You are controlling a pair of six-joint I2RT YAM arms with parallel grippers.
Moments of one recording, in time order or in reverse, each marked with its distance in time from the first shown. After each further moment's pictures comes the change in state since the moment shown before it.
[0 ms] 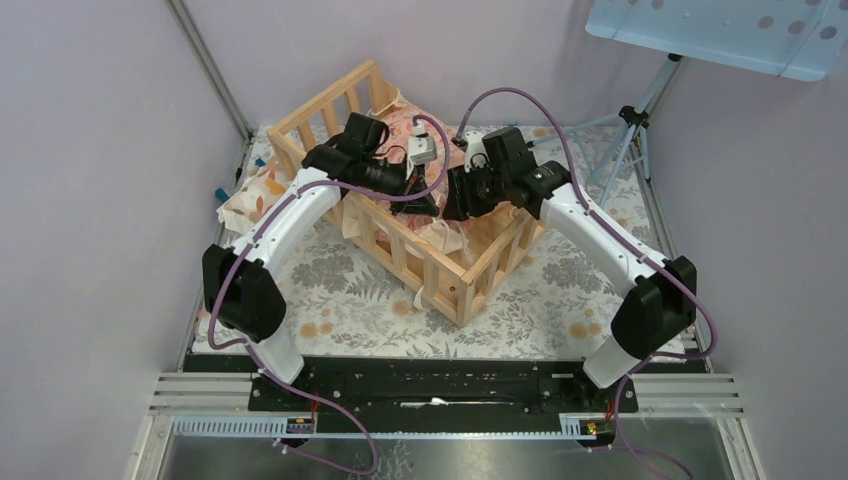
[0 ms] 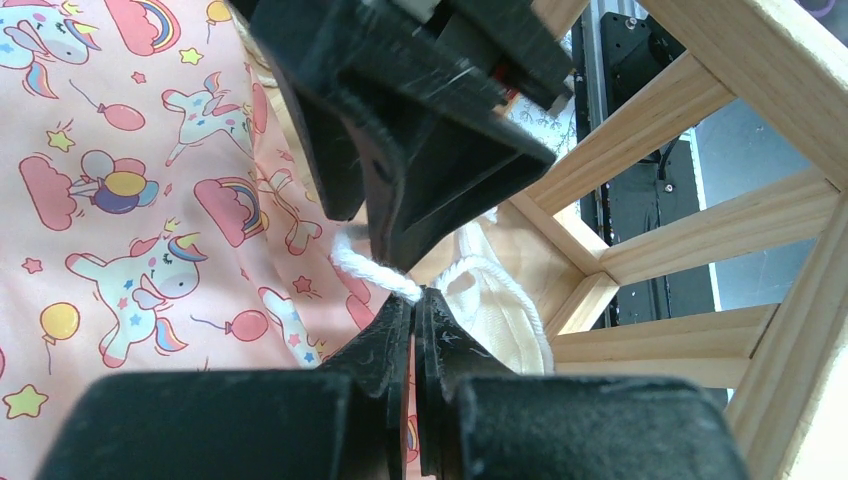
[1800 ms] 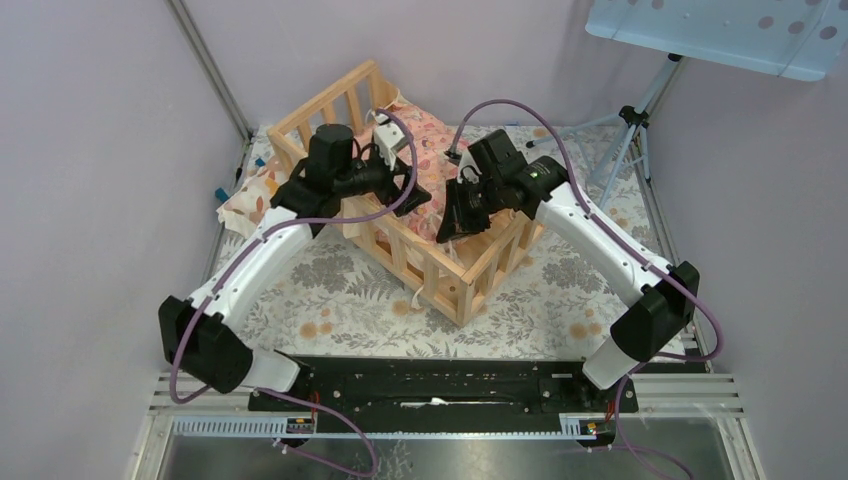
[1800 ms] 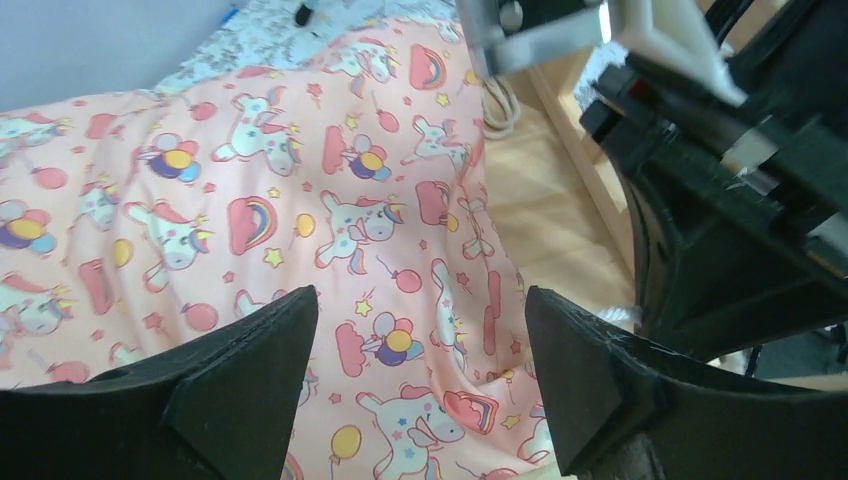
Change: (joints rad) left arm -0.007 -0.288 -0.291 0.454 -0.441 -0.350; right arm 0.092 0.013 0.133 -0.276 -0.094 0.313
